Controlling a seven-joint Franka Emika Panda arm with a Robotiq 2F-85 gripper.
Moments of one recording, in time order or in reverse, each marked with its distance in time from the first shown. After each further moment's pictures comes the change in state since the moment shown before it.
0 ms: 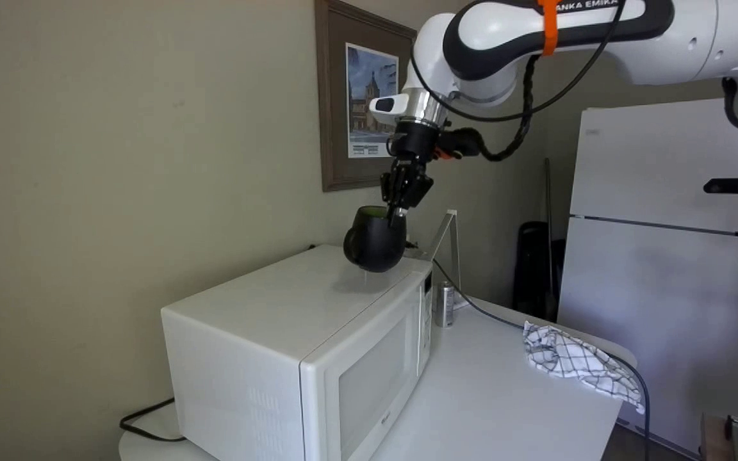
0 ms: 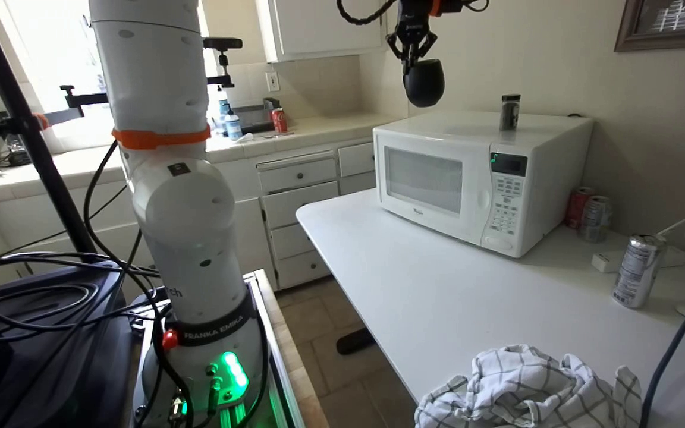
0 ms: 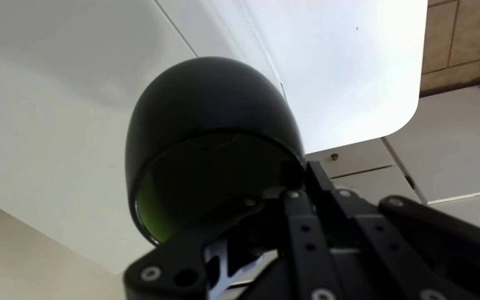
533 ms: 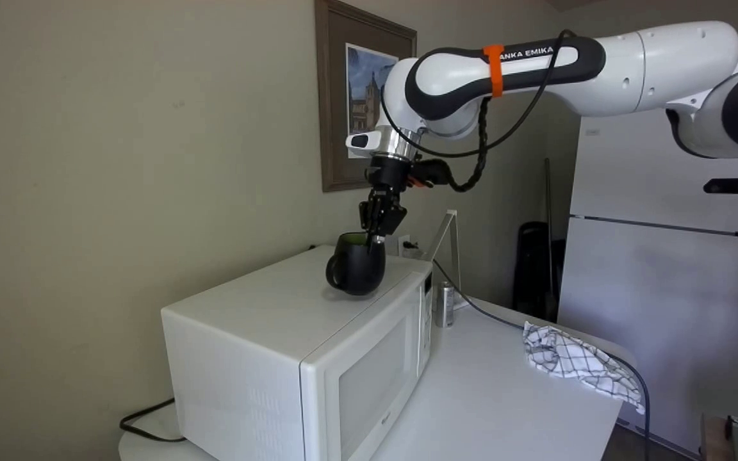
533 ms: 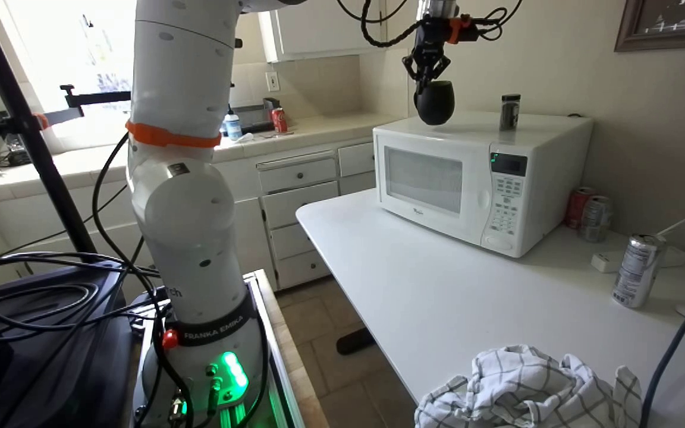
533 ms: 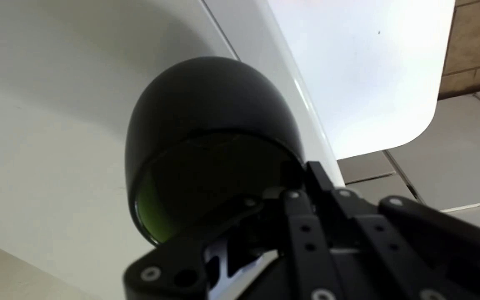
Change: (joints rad) arm -0.010 0.193 0.004 0.143 -0.011 0.000 -0.049
